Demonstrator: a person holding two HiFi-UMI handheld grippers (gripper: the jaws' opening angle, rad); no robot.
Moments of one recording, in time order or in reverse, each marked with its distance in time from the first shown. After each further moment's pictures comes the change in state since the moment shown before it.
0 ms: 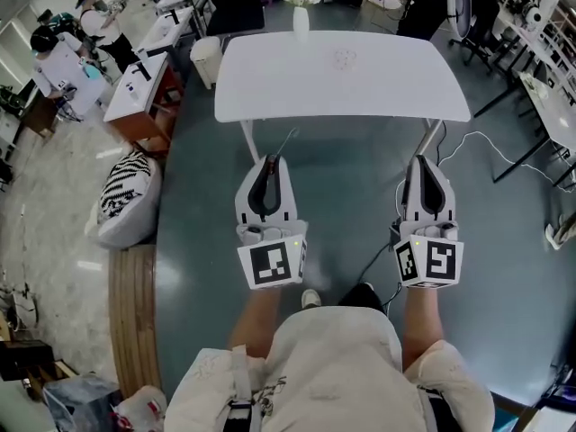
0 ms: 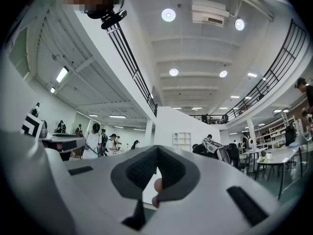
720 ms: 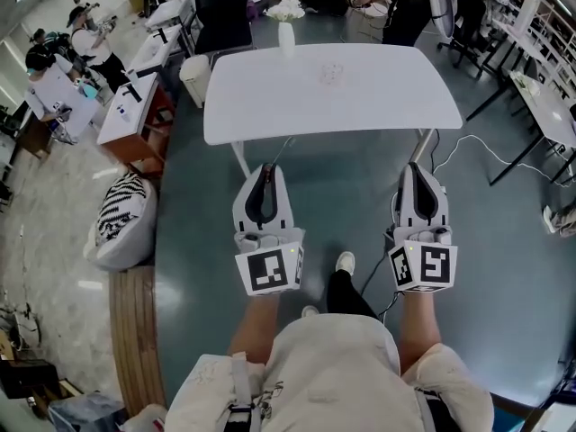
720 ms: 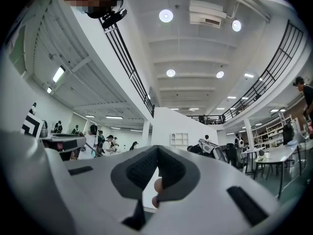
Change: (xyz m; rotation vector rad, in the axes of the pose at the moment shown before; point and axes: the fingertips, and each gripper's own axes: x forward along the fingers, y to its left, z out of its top) left arm 0.042 -0.022 0.000 0.000 -0.014 -0.043; right arm 0.022 -0.033 -0.002 0.011 -0.004 -0.035
